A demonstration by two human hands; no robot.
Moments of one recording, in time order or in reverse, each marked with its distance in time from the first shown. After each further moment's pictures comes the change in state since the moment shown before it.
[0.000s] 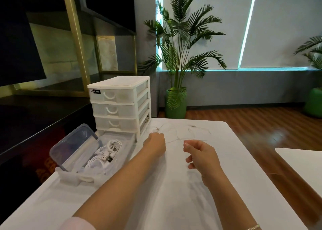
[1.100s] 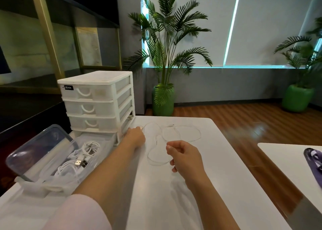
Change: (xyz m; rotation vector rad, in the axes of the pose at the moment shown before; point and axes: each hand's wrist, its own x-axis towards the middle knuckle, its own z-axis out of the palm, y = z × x) left_hand 0.048 -0.012 0.007 -0.113 0.038 -0.085; right_hand 0.003 0.009 -0.003 -0.052 0.002 -0.005
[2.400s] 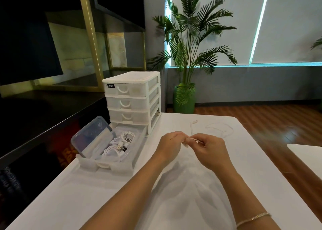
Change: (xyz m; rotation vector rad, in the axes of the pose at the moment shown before) left_hand -0.132 0.016 -0.021 -0.896 0.049 0.203; right_hand -0.013 -0.012 0.006 -0.488 -0.001 -0.407
